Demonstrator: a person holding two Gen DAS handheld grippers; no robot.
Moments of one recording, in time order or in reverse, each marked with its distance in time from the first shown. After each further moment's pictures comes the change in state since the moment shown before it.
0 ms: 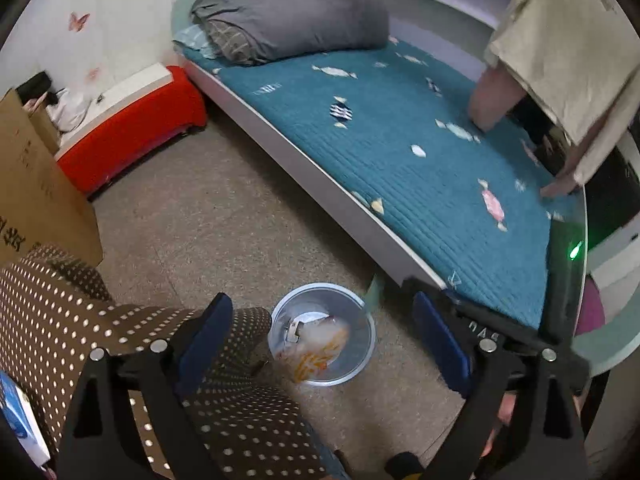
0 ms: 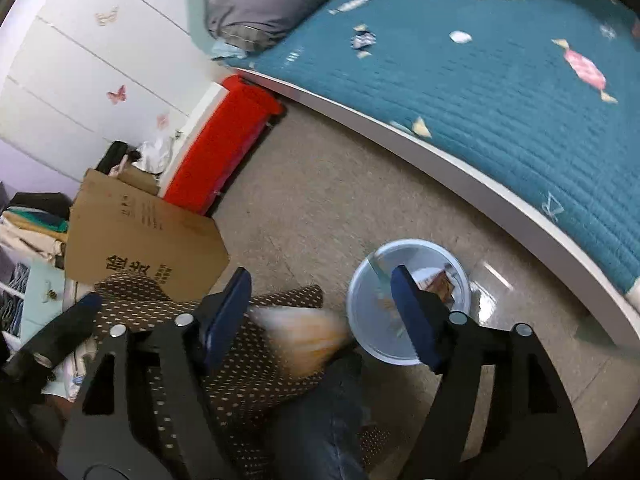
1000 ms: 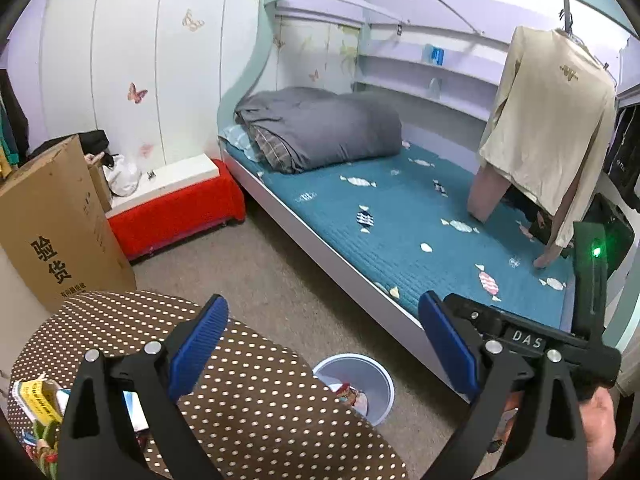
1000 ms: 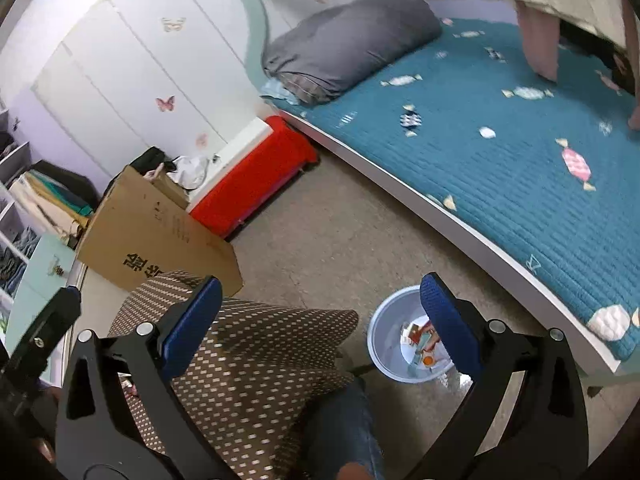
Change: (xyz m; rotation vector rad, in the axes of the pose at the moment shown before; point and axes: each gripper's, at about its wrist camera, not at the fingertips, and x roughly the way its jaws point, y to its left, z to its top) left arm -0.173 0.025 -0.043 -0.008 -0.397 0.085; right arm -0.128 0.124 -0.033 -0.221 -0.216 0.025
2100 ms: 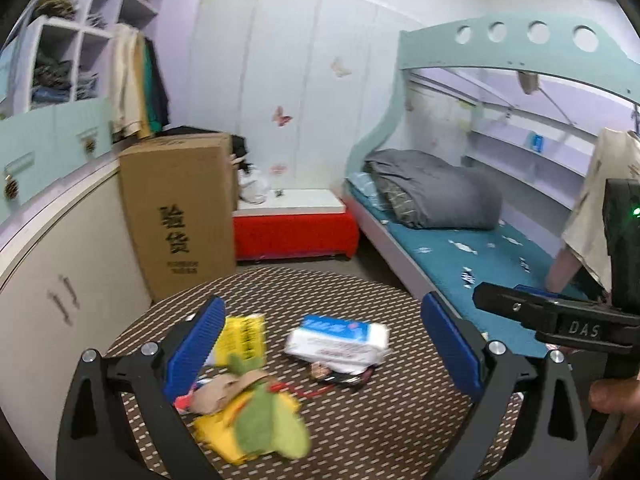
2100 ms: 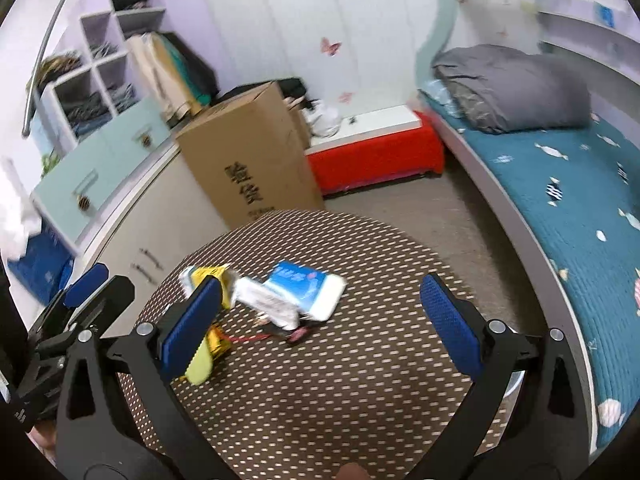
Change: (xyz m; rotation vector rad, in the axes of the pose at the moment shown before) left arm -0.185 0.190 -0.098 -0.268 -0.192 0.313; right arm -0.021 0.254 -0.095 -0.506 0.091 0.237
